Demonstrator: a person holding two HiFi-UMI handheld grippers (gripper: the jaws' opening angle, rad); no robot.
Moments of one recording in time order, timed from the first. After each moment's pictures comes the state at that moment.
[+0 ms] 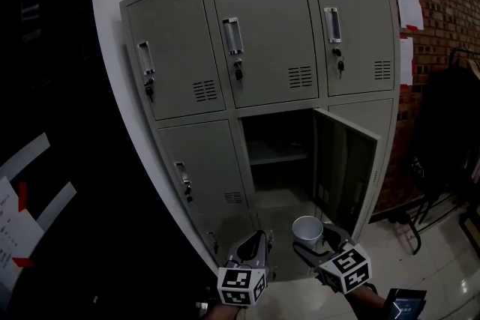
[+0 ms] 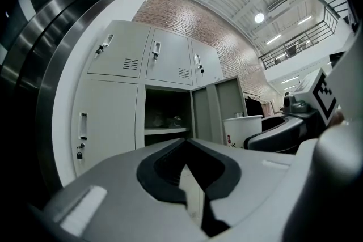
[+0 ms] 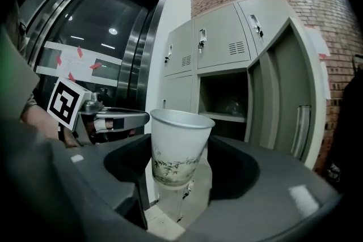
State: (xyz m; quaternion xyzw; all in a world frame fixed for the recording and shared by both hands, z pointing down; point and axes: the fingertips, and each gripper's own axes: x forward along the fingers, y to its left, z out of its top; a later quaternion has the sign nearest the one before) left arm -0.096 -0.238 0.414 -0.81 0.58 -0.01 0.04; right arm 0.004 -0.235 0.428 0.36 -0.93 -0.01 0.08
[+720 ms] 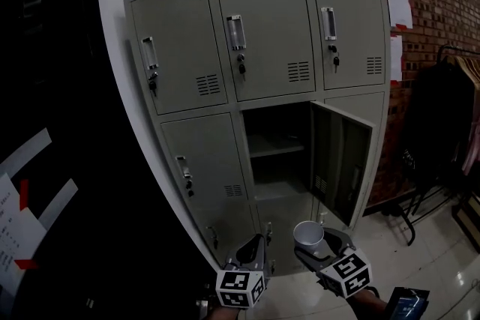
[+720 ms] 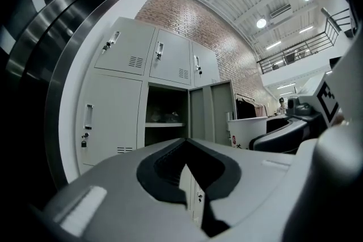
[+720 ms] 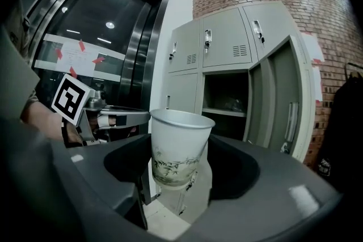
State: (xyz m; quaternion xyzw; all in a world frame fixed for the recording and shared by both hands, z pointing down) left arm -0.116 -0.191 0.429 -0.83 0.56 0.00 0.01; right arm -0.009 -0.176 0.440 0.38 -0.92 -0.01 0.10
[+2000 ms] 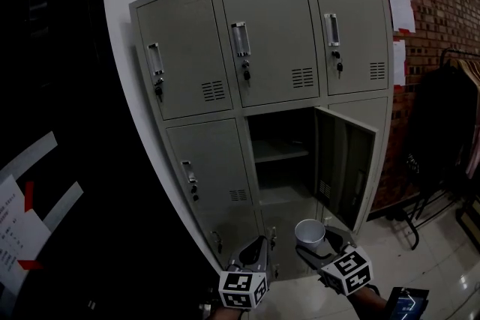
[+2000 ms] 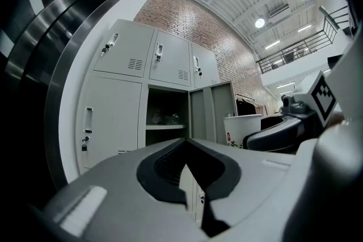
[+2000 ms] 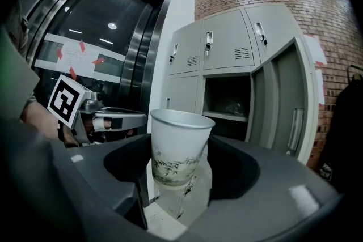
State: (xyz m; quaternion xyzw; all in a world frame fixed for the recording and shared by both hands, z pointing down) left arm -0.118 -0.193 0.422 -0.83 0.56 0.00 0.02; right arm -0.014 -0.188 0.430 0.38 -0.92 -0.02 0.09
